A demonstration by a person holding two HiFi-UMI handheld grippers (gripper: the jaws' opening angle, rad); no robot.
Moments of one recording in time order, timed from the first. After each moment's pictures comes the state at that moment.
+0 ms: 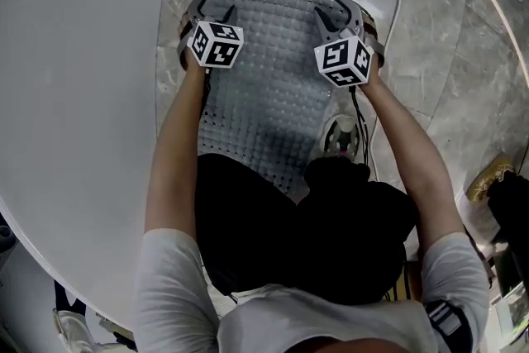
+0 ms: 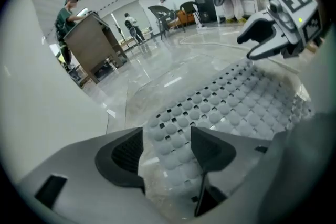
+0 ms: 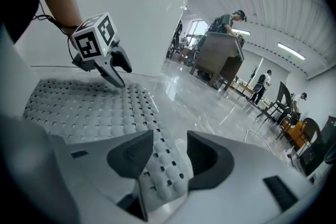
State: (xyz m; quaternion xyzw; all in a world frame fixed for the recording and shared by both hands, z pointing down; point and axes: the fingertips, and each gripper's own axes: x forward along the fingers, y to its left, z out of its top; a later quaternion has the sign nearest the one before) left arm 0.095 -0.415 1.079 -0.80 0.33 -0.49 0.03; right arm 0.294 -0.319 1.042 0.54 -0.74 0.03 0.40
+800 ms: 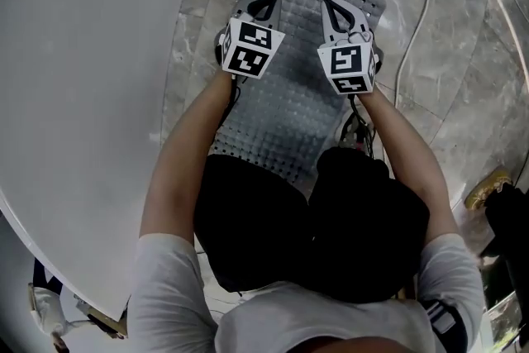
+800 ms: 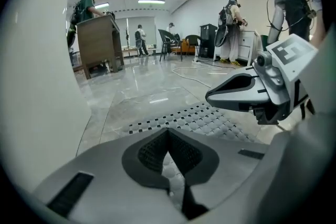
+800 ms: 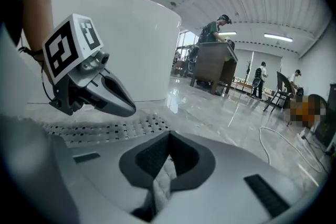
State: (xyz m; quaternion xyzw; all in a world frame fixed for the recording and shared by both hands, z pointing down) left arm 0.119 -0.334 1.015 -0.89 0.30 -0.35 -0.09; right arm 0.202 -0.306 0.996 0.56 -0.78 0.06 0.29
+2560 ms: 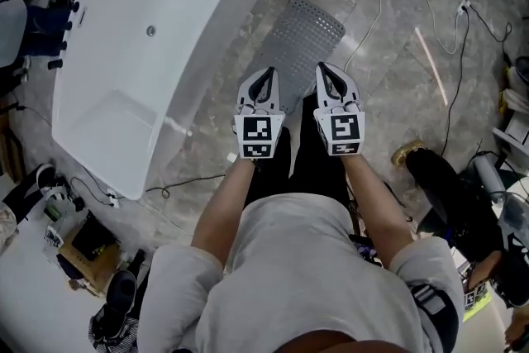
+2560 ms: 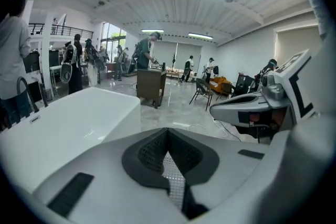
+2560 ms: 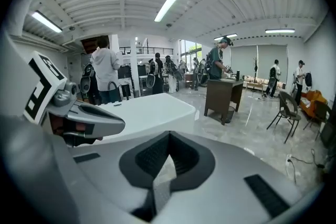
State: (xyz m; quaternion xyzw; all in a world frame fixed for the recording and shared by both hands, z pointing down) left arm -0.021 -0.134 0.351 -0.81 0.50 -0.21 -0.20; right arm 0.079 -0.141 0.336 0.51 -0.82 0.15 0.22
